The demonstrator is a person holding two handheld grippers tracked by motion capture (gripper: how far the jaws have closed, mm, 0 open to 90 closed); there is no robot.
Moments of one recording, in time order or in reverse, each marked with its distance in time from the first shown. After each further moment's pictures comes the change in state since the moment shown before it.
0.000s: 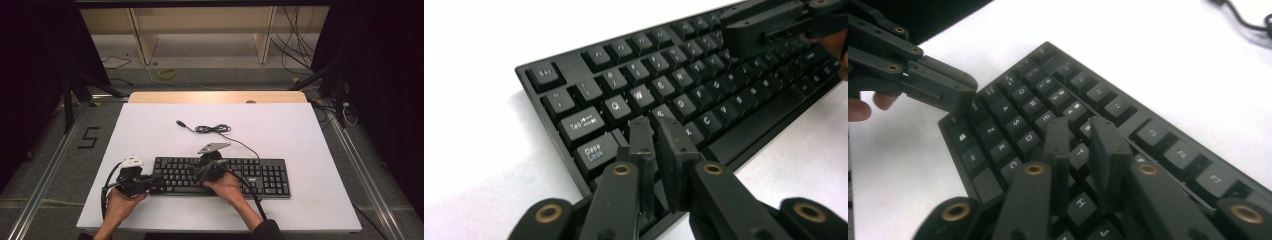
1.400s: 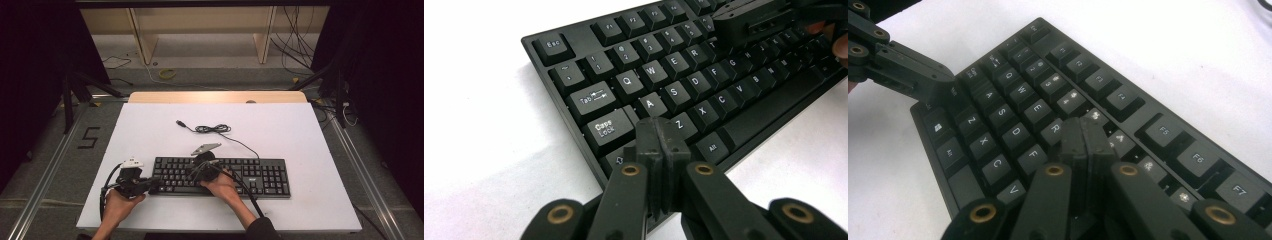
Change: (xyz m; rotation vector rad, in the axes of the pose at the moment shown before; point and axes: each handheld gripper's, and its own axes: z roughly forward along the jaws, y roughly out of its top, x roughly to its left) left arm 0.004 -0.005 0.002 0.080 0.025 -0.013; right arm 0.003 0.001 0.023 0.080 -0.039 -0.040
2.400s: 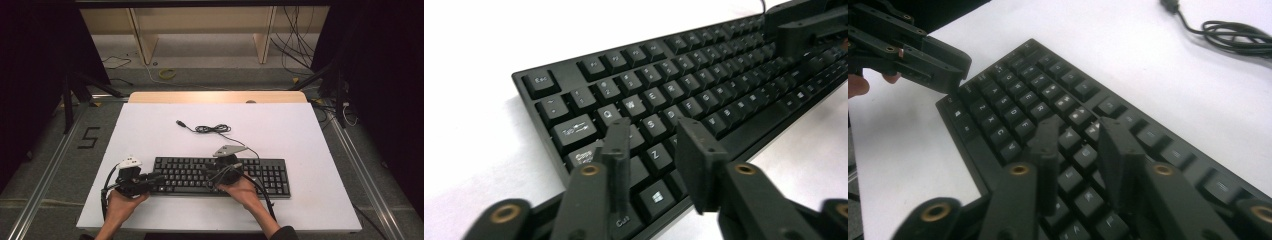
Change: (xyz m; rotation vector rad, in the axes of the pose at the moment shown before) left arm -0.007 0.003 -0.006 -0.103 -0.026 -0.017; right arm -0.012 -0.019 -0.059 -0.102 -0.009 0.013
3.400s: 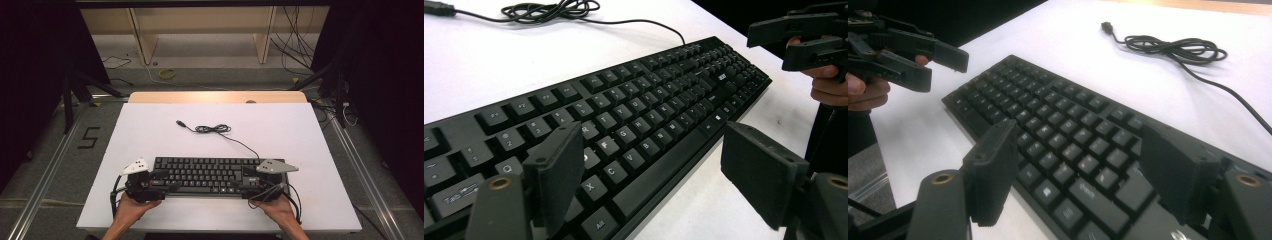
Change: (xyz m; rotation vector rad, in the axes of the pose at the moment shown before) left arm -0.026 0.001 0.007 -0.138 -0.201 0.059; right arm -0.019 -0.055 -0.091 -0.171 -0.059 0.043
